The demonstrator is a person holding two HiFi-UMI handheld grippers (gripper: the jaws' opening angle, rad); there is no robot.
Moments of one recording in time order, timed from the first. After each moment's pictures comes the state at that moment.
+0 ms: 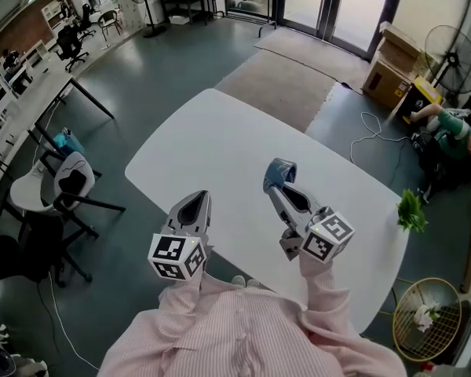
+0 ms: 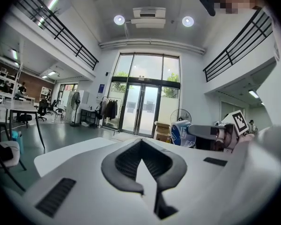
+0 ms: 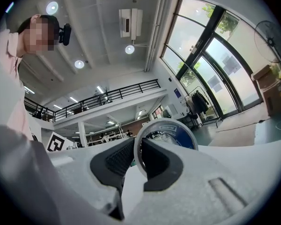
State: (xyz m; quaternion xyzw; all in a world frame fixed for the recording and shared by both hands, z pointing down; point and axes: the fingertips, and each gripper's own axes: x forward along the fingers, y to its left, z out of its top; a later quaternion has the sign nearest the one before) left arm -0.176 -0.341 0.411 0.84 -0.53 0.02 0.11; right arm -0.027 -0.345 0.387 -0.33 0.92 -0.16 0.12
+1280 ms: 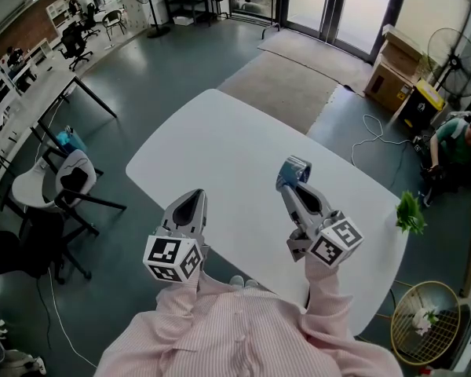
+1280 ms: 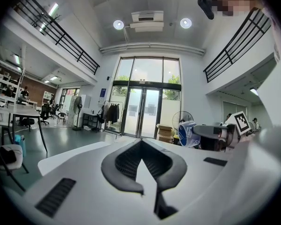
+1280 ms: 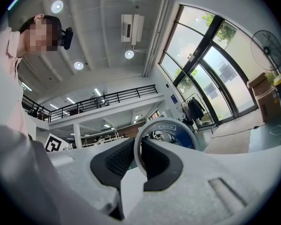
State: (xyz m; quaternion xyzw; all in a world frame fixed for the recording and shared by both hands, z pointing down) left arm -0.174 -0.330 0.391 0.83 -0.54 0.01 0.09; right arm 0.010 -0.336 0.369 -0.36 0.91 -0.14 0.14
